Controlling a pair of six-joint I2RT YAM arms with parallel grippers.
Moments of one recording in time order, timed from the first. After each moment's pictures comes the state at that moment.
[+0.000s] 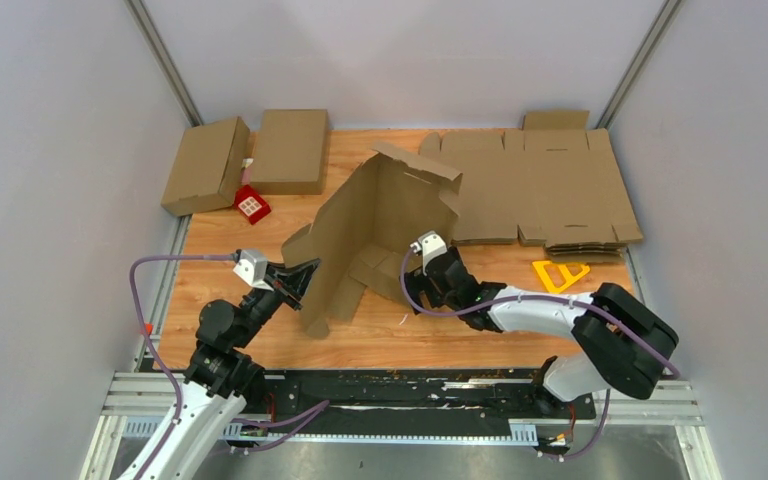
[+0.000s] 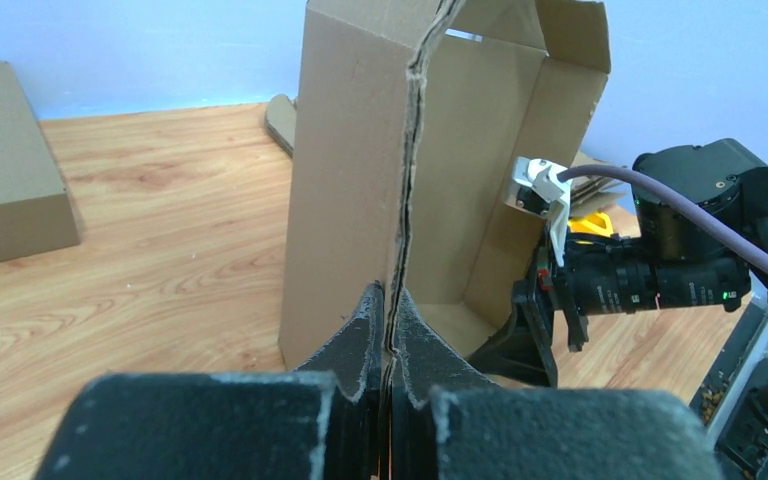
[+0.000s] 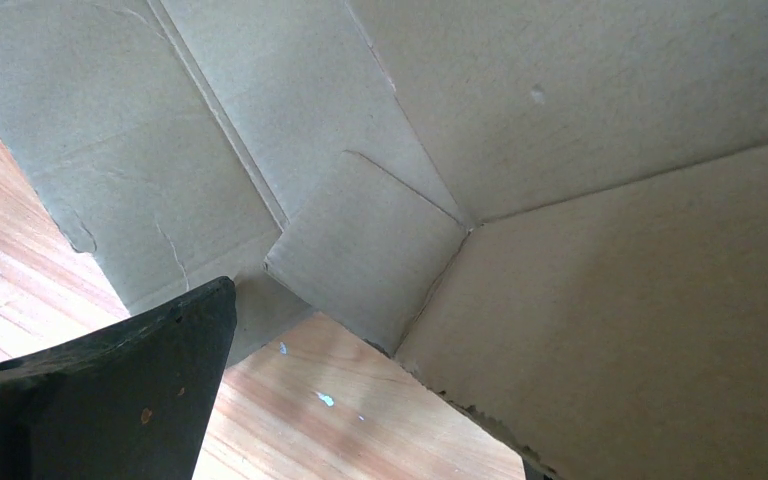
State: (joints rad) left arm -0.44 0.18 0.19 0.18 0.23 -0.31; right arm 0.88 1.43 0.57 0.14 0.28 0.19
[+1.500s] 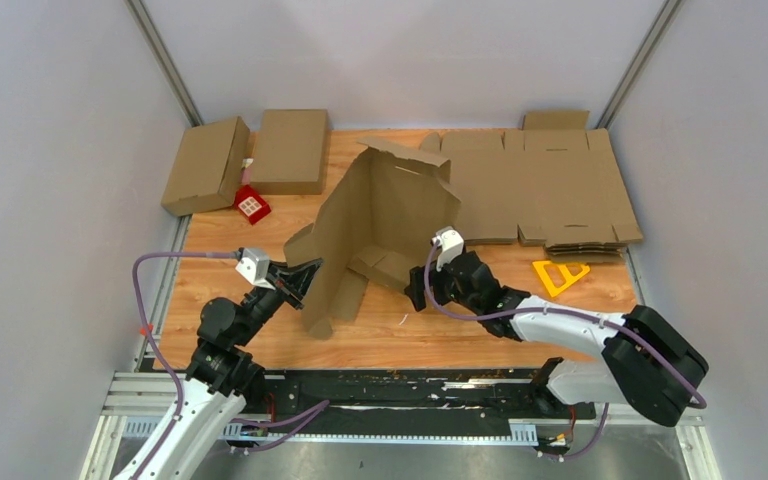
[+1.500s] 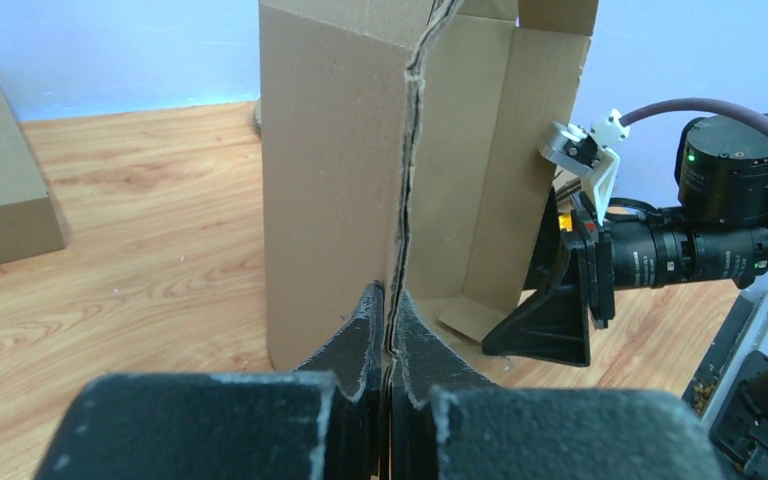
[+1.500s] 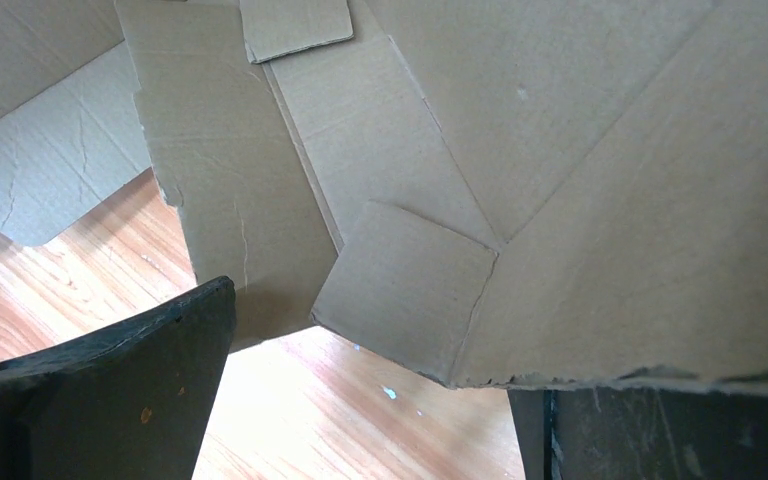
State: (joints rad) left arm -0.44 0.22 0.19 0.21 0.25 -0.31; right arm 0.82 1.27 0.47 0.27 0.10 0.28
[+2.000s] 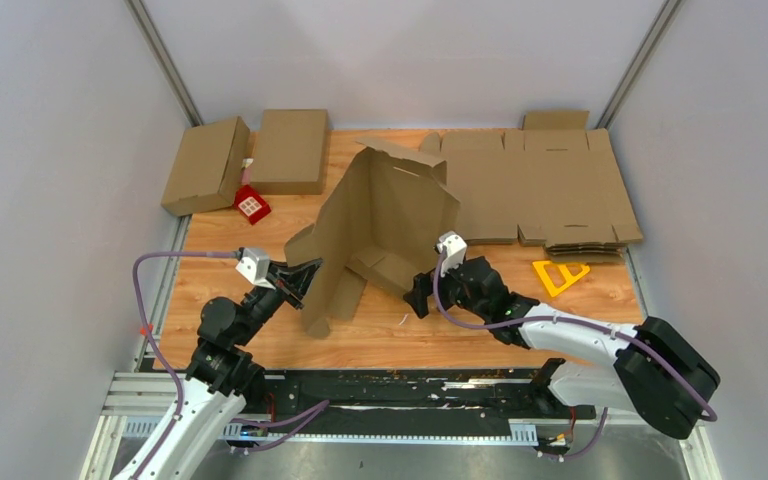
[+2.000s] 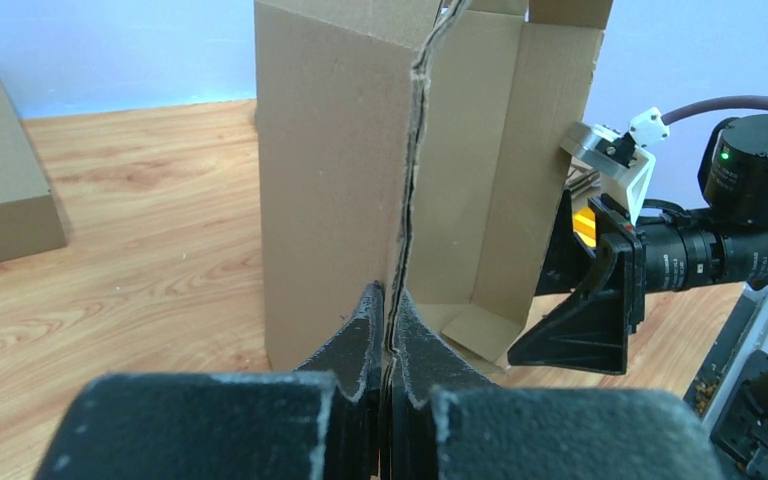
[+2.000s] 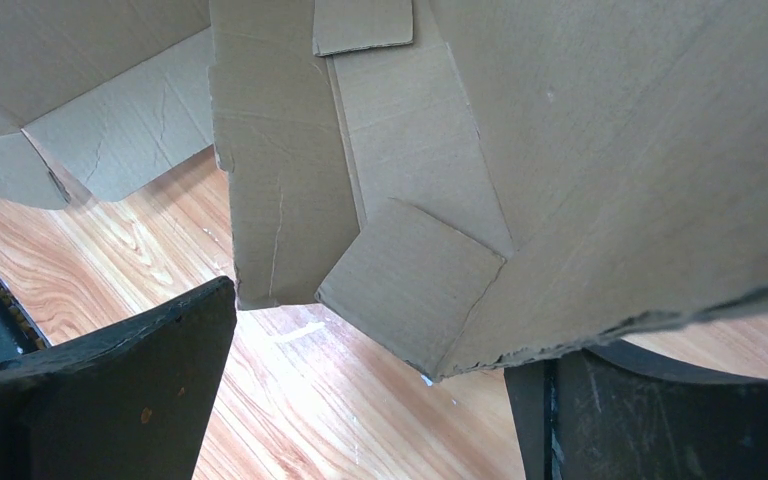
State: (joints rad) left arm -0.44 0.22 0.19 0.21 0.25 -0.31; right arm 0.81 1.18 0.40 0.33 -0.02 0.28
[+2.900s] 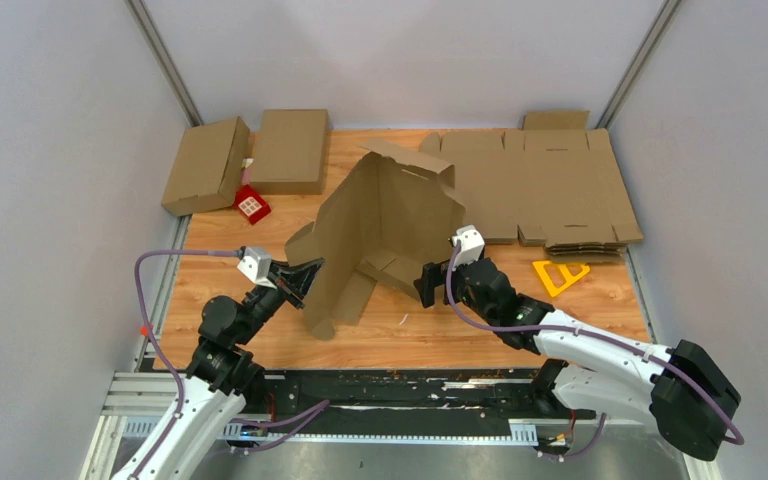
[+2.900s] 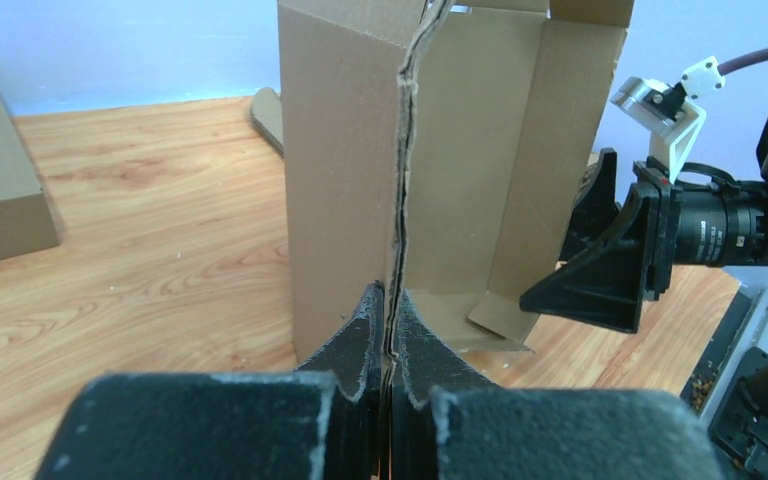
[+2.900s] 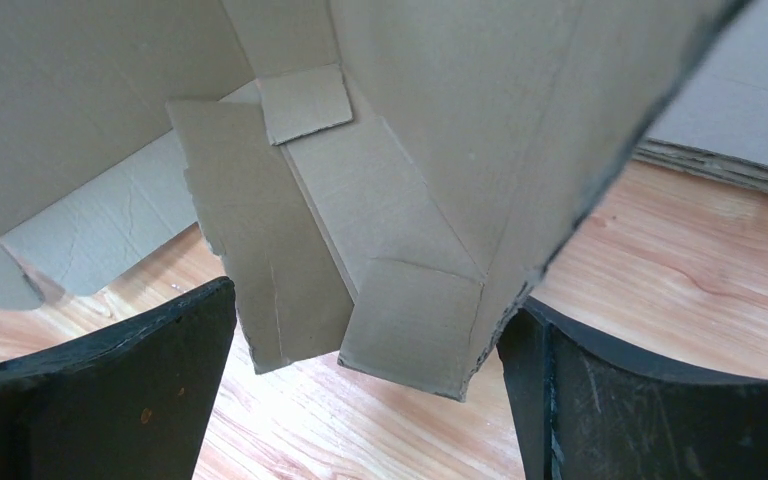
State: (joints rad) left arm -0.44 0.24 0.19 0.23 0.26 -0.31; right arm 0.87 1.02 0.43 0.15 0.23 0.34
